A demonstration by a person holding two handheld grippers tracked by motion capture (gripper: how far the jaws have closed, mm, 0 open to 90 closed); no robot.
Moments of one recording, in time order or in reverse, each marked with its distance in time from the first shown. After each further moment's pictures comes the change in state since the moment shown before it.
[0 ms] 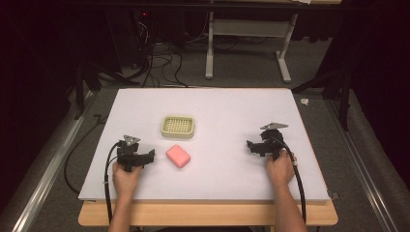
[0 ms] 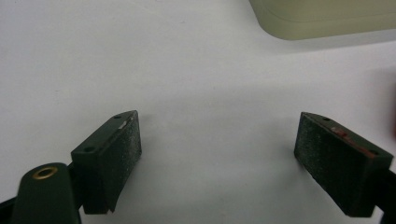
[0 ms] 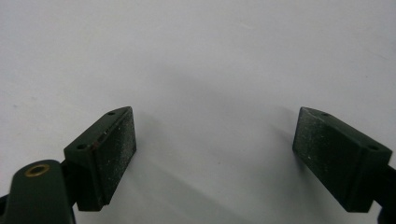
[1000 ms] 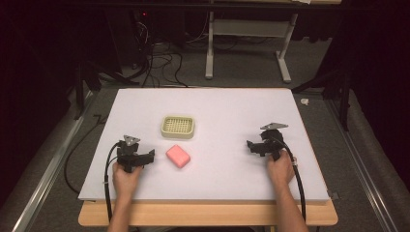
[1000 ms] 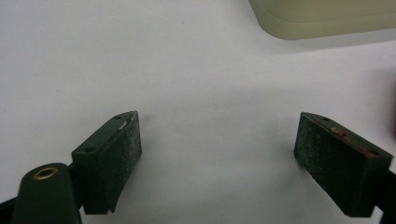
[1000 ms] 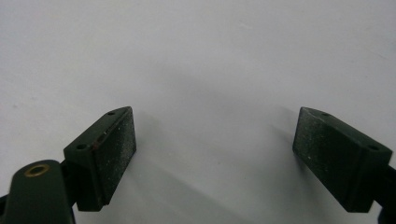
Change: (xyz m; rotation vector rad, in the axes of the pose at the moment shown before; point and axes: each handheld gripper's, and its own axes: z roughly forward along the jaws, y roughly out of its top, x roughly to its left) left arm 0.000 0.000 0.000 0.000 0.000 0.001; right arm 0.000 0.000 0.000 0.000 -0.001 0.001
